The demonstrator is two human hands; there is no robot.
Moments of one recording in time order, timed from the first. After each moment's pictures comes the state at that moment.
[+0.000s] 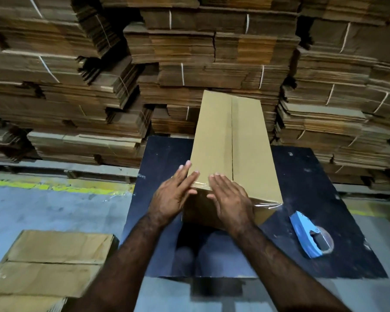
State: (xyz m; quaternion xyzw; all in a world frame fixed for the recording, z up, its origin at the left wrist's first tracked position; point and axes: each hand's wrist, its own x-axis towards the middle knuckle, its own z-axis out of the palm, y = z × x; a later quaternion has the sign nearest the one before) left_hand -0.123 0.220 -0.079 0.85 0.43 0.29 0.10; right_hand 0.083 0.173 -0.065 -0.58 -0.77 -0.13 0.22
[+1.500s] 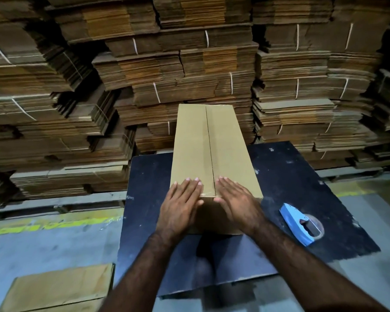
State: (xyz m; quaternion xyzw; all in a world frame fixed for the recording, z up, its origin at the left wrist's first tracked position) left_hand -0.065 0.205 -0.062 0.88 0.40 0.24 -0.10; right_hand 0.145 0.167 -0.054 -0.62 -0.76 -0.08 0.18
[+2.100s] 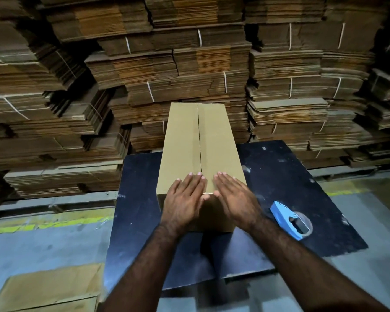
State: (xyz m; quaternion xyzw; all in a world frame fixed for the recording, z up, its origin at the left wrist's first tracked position) left_hand -0.020 0.201 -0.064 0.87 0.43 0.20 -0.09; right_hand 0.173 0.156 -0.042 -0.63 -0.77 -0.04 0.13
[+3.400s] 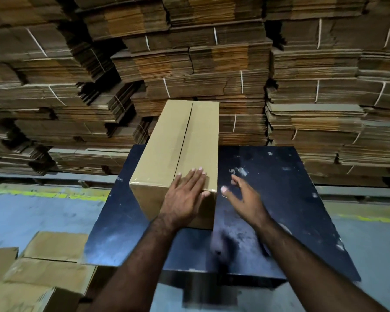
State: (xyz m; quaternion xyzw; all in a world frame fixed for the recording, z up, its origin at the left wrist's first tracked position) left_hand 0.090 0.150 -0.036 0.85 0.50 0.13 -0.01; right_hand 0.307 0.141 -0.054 -0.64 -0.63 0.30 0.32
